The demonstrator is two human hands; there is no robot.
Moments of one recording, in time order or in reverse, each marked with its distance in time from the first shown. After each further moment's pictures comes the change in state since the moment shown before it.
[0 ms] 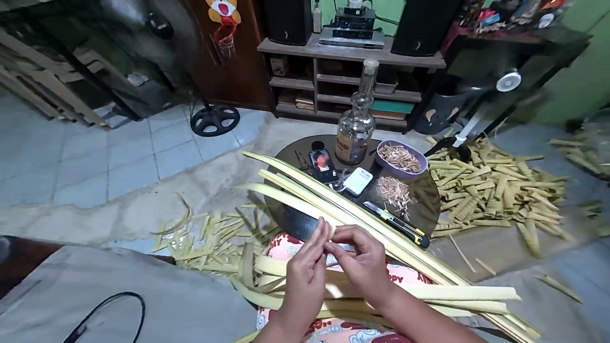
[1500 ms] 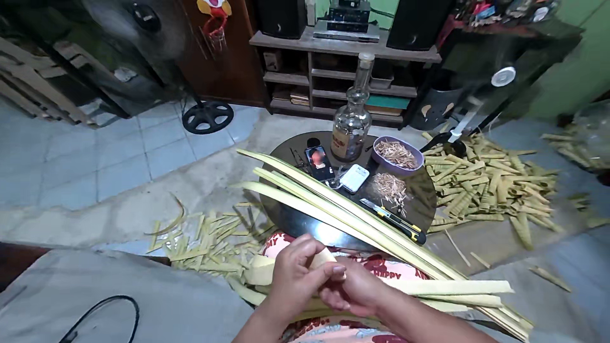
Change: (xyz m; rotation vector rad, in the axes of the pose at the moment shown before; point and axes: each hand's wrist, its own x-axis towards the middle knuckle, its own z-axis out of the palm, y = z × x) left_hand 0.012 -0.005 -0.026 0.061 -0.130 0.002; right_hand -0.033 -0.012 -0.028 0.766 -0.547 1.041
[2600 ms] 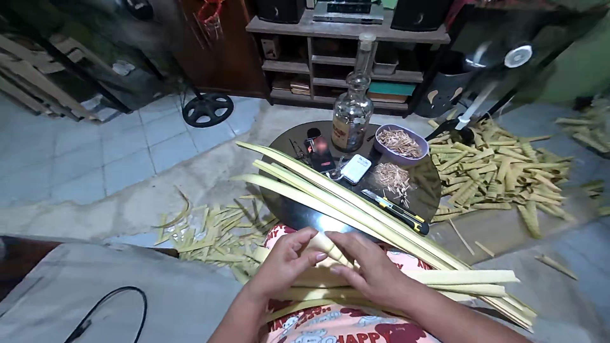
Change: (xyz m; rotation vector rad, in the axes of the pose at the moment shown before) left_hand 0.005 -0.022 -0.024 -0.263 -0.331 -0.127; right_hand -0.013 -0.017 -0.012 -0.895 0.245 -0.454
